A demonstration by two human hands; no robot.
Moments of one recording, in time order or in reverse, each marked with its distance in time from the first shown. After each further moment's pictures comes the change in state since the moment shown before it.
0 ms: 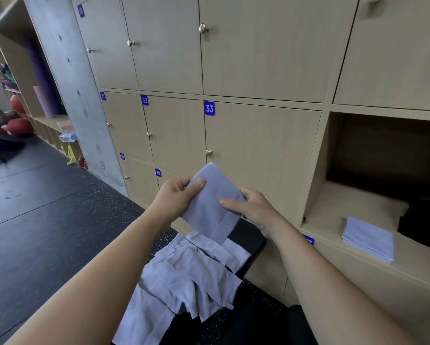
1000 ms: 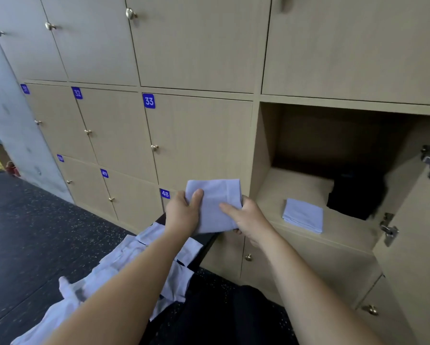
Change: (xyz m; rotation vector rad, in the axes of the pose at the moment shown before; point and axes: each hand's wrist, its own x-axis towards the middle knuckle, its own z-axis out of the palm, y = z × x) left_hand 0.002 -0.022 0.154 0.274 0.213 -0.073; right_hand -0.056 0.039 -0.084 -0.031 0.326 0.026
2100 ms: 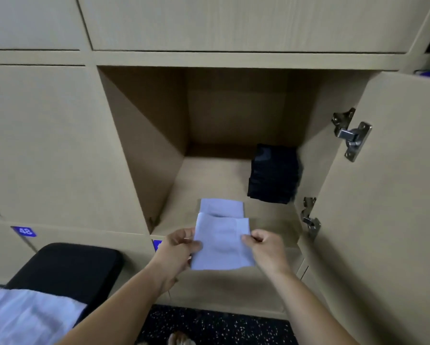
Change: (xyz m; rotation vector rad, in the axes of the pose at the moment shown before) left_hand 0.010 0.004 0.260 -0.374 -0.792 -0.365; right_hand 0.036 0.147 -0.250 -0.361 0.623 0.238
